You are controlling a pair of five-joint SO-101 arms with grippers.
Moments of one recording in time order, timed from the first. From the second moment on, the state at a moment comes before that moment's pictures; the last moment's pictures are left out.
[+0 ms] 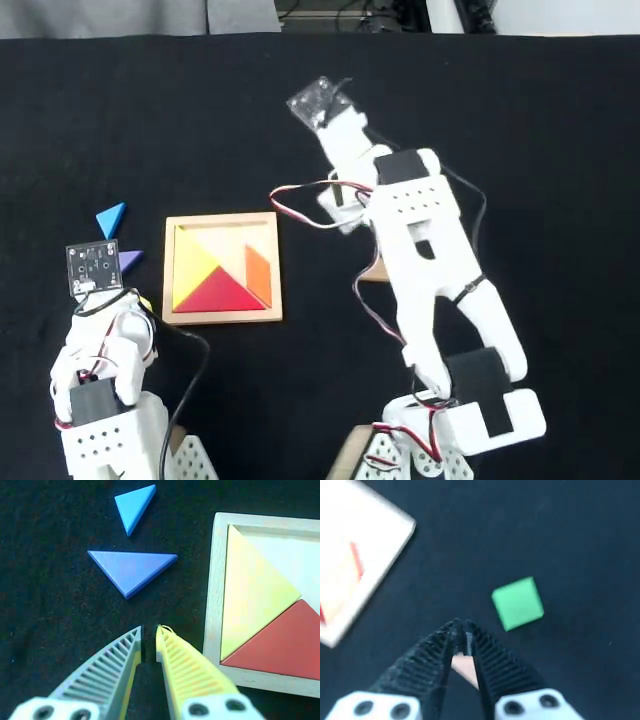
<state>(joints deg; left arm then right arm) -21.6 -100.9 95.9 59.9 -8.6 -13.6 -4.7 15.3 67.1 25.2</state>
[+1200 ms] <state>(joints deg) -21.6 -100.9 96.0 59.9 -8.6 2.5 10.5 29.4 61.2 40.8</state>
